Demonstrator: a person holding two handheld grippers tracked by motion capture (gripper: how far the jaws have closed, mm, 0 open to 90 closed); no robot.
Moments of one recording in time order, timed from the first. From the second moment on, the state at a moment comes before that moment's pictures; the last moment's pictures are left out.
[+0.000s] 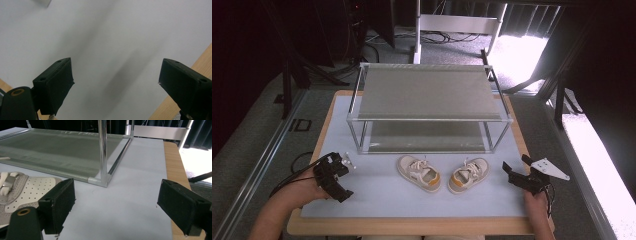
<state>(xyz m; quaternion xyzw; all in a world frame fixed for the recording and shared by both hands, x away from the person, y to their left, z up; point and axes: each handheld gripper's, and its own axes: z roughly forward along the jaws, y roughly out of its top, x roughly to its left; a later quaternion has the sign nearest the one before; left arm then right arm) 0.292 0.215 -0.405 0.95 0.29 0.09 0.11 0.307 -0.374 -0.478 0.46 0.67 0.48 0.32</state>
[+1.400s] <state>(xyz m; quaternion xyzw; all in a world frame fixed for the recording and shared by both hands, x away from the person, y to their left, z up) 0.312 0.103 -0.376 0.97 0.18 0.07 0.13 0.306 -0.375 -0.478 0.46 0.67 0.49 0.31</state>
